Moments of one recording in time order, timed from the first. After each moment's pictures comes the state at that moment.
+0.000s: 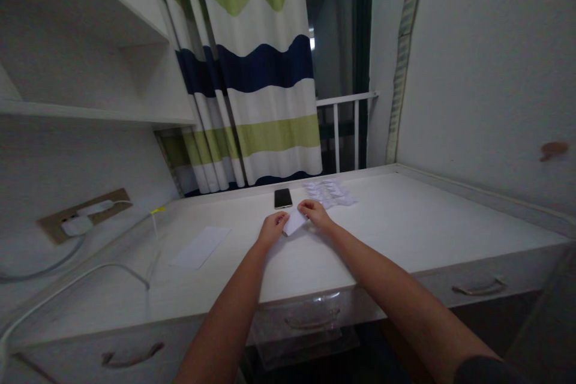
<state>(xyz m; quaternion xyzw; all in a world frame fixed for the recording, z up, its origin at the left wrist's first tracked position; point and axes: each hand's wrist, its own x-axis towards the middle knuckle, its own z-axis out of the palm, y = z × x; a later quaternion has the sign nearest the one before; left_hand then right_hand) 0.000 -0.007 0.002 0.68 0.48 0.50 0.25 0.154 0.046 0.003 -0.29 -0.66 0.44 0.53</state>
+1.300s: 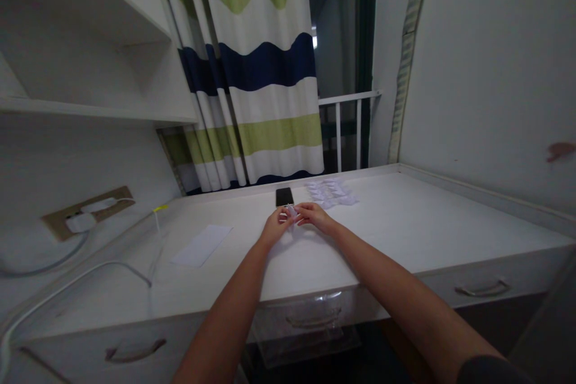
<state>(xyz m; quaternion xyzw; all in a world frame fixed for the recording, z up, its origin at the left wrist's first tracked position) 0.005 -0.009 0.003 0.68 0.44 0.52 0.28 0.156 0.023 0.013 -0.22 -0.62 0.62 0.42</state>
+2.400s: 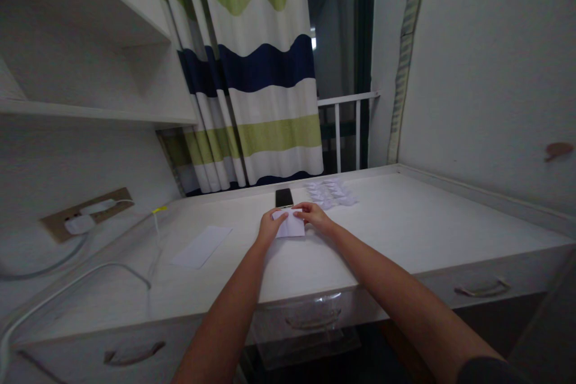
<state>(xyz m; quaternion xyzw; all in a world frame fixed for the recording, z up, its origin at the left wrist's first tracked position) 0.002 -0.012 0.013 0.57 0.53 0.58 0.24 0.153 0.032 0.008 -0.27 -0.63 0.56 0.46</state>
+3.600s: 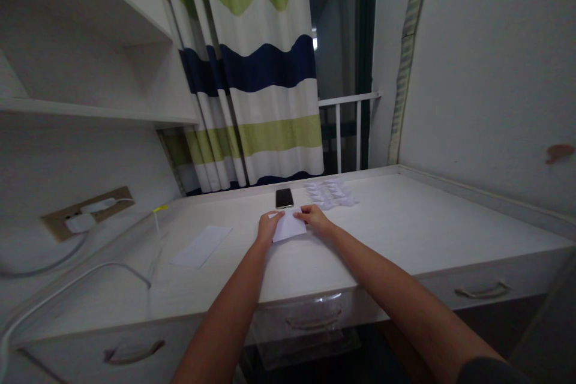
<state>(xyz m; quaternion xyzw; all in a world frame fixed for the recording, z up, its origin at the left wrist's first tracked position) -0.001 -0.006 0.006 0.48 0.57 0.59 0.31 0.150 0.034 0.003 -0.29 -0.65 0.54 0.45</state>
